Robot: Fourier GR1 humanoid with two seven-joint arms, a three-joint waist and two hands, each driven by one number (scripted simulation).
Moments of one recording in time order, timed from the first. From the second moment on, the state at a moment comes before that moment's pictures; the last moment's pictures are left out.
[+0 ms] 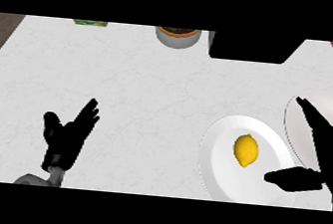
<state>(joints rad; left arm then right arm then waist) -0.05 0.32 -0.34 -1.40 0.38 0.27 0.14 -0.08 -0.57 0.25 -1.97 0.46 0.05 0.86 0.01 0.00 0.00</state>
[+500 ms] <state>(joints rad) -0.01 0.30 -0.28 -1.42 0.35 0.22 0.16 -0.11 -0.41 0.30 -1.85 0.55 0.10 0.88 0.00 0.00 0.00</state>
